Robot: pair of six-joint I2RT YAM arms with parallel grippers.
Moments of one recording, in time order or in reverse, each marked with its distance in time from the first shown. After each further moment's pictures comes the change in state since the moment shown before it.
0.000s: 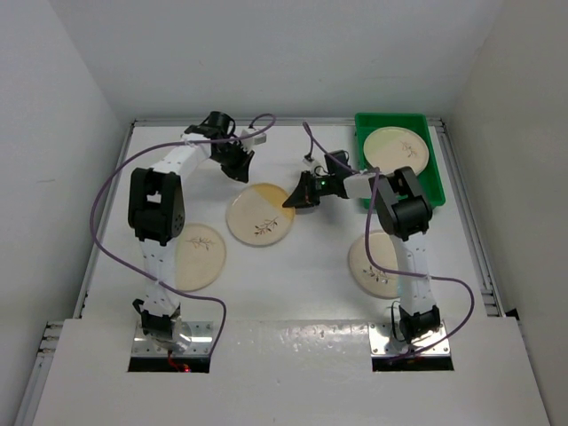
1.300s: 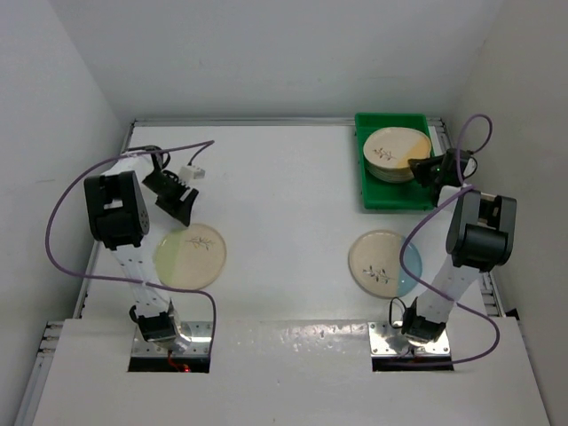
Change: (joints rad) left arm 0.383 -0.081 -0.278 -0.244 -0.137 0.299; right arm -0.644 -0.486 -0.491 0.373 0.726 0.526
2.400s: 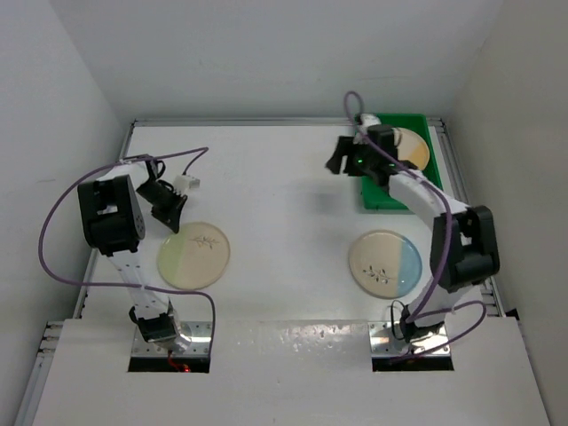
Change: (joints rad) left arm 0.051 -0.070 -0.150 0.012 -0.050 0.007; right arm 0.510 -0.175 0.224 -0.492 0.018 -0.766
